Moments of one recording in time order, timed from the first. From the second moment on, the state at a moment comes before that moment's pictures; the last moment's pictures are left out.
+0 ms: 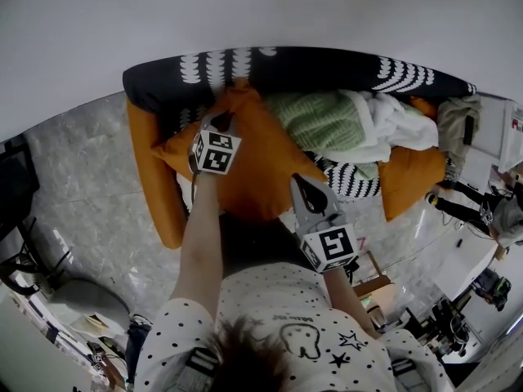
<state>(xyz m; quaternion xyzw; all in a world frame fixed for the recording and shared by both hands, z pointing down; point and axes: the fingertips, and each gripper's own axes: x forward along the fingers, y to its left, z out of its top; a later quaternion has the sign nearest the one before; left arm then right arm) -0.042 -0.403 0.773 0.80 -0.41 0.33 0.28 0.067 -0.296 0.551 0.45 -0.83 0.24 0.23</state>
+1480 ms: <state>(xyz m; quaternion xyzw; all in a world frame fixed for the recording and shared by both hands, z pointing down) -0.034 -0.362 0.650 0.85 -0.42 0.24 0.23 0.083 -0.269 0.496 0.48 -0.84 0.22 0.15</state>
